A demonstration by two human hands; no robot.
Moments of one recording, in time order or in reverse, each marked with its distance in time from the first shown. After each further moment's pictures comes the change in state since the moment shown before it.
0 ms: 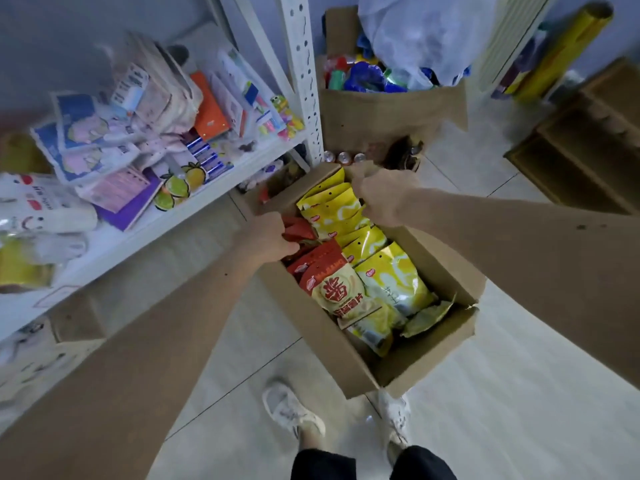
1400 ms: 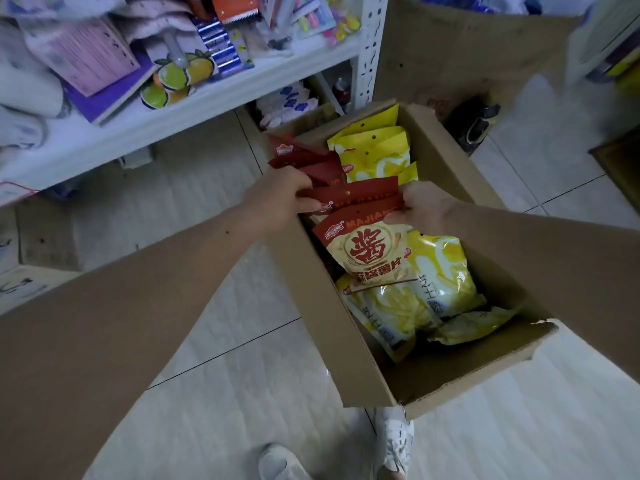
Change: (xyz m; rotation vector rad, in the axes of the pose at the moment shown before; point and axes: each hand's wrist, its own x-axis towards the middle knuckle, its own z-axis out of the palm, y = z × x) left_hand 0.072 -0.064 0.132 -0.313 0.191 0.188; right_hand 0.065 -0.023 0.192 0.607 -0.165 -0.063
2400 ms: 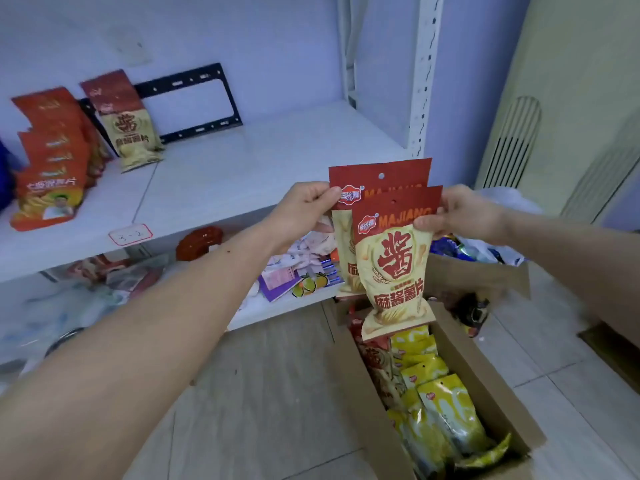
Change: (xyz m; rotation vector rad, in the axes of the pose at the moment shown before) left_hand -0.258 0.233 -0.399 -0.610 0.353 0.184; right_hand -0.300 -0.276 -0.338 0.429 0.250 -0.387
